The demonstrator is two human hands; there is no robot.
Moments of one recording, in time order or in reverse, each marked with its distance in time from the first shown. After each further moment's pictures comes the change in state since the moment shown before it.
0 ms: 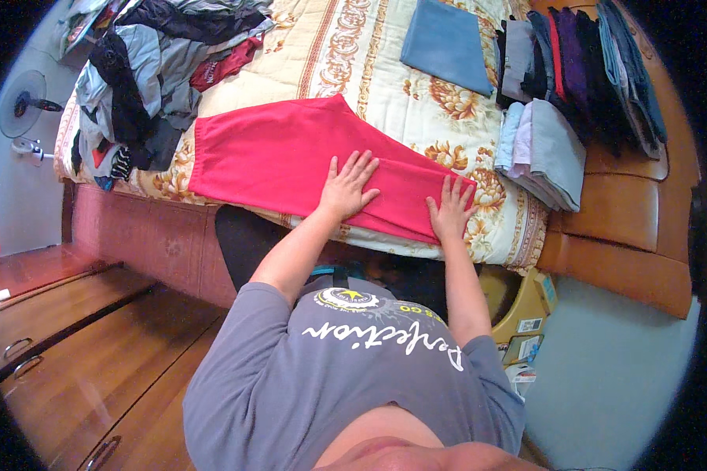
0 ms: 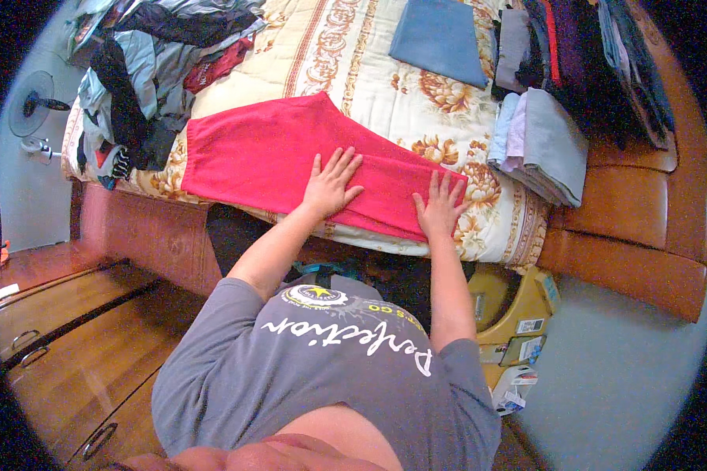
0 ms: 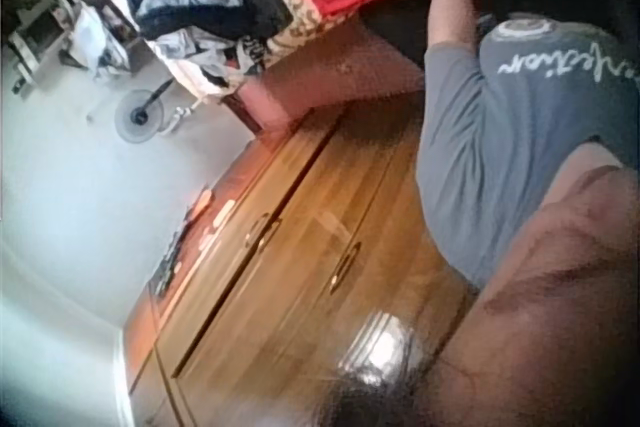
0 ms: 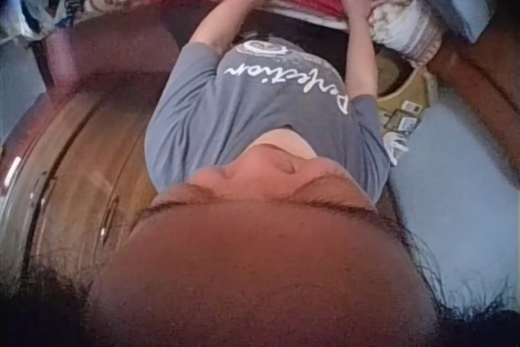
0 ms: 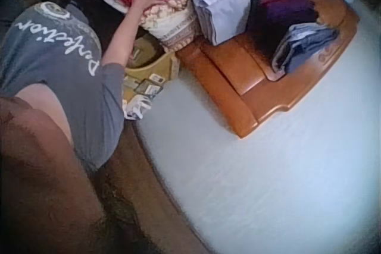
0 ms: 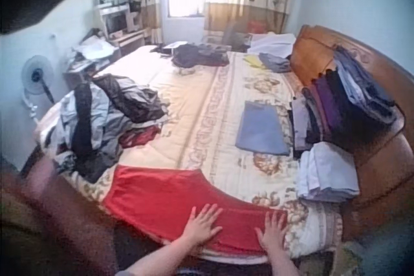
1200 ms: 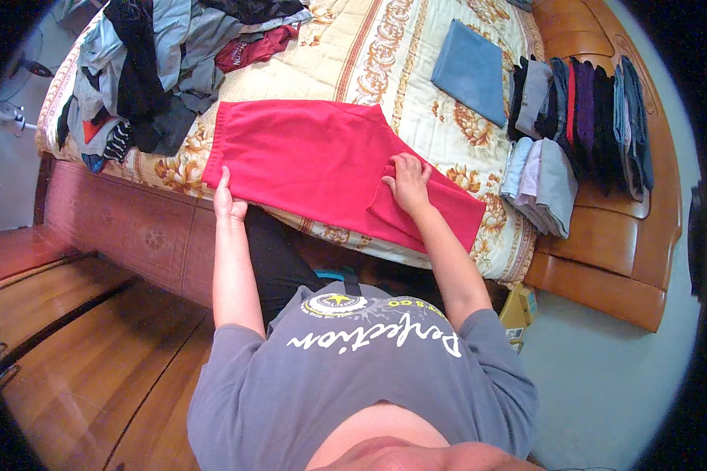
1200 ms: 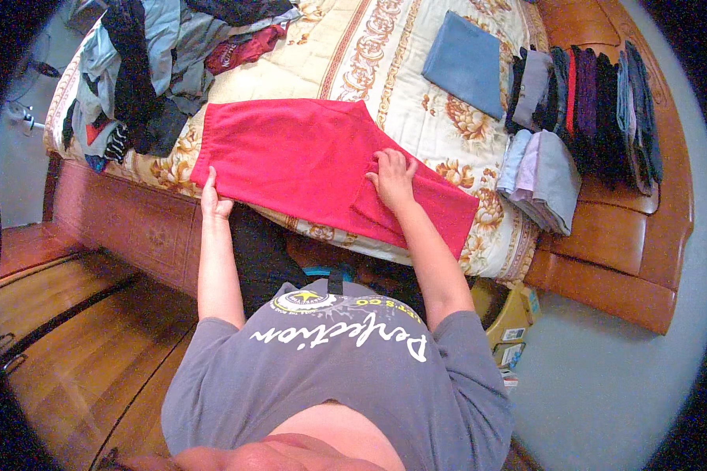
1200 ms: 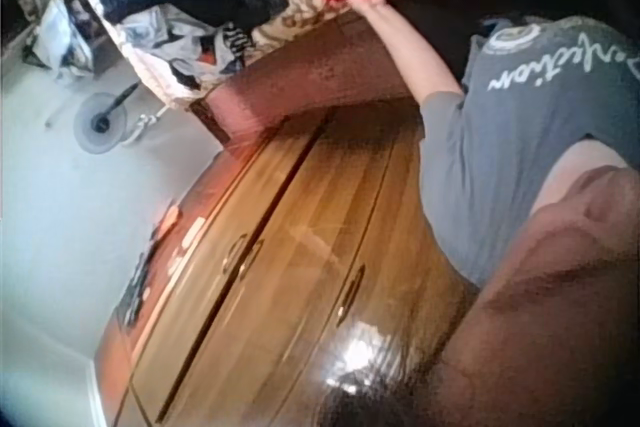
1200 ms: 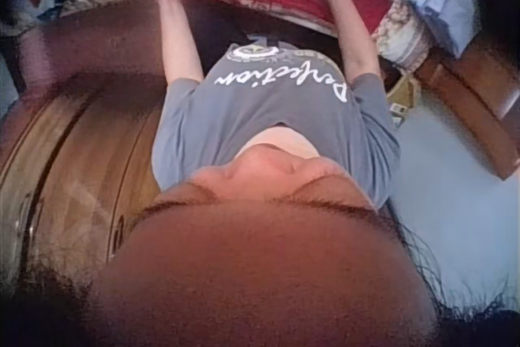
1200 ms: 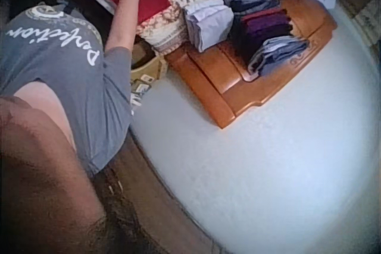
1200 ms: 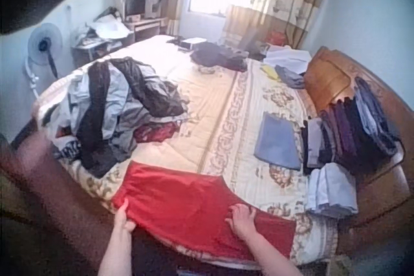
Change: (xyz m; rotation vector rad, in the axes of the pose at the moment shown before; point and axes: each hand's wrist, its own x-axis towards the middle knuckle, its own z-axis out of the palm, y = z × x) left_hand -0.131 -0.234 -0.050 -2.250 0.859 -1.042; right_hand 0.065 -0.169 -0.040 0.182 0.044 -0.439
